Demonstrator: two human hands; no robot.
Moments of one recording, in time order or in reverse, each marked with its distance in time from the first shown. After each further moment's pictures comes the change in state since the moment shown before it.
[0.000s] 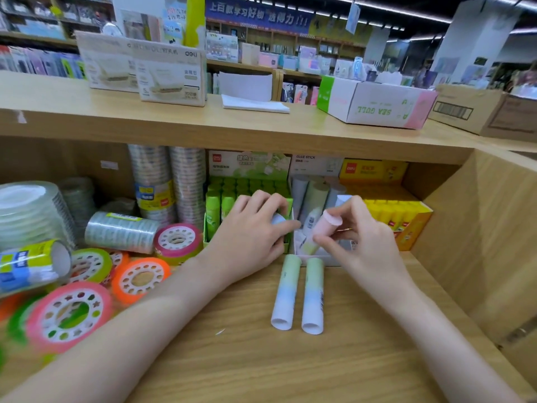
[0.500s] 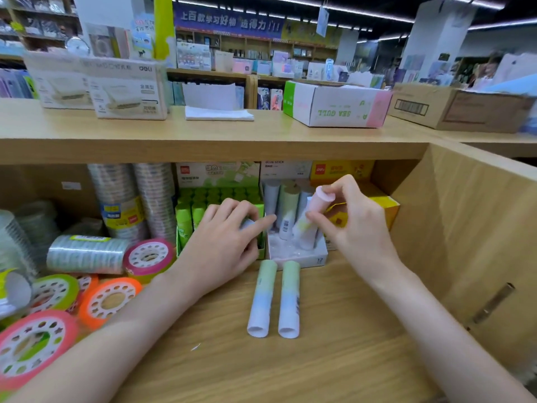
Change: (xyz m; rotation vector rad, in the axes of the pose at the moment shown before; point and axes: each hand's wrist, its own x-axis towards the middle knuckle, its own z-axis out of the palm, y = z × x) left_hand 0.002 -0.001 0.001 -0.027 0.023 0.003; right_hand 0.013 0.009 -0.021 -0.164 0.156 -0.053
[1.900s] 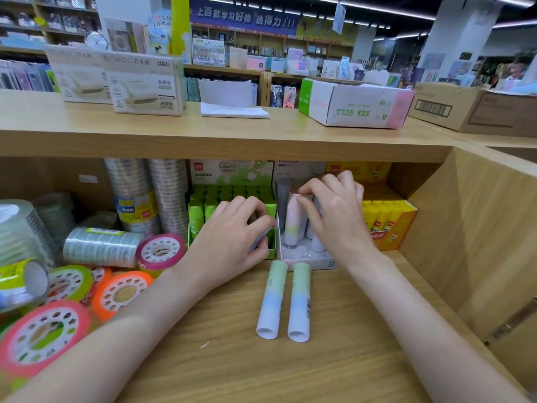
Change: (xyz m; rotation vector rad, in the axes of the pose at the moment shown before) left_hand 0.000 -0.003 -0.007 -0.081 -0.037 -0.035; right_hand 0.026 -0.005 0.041 -0.309 0.009 -0.062
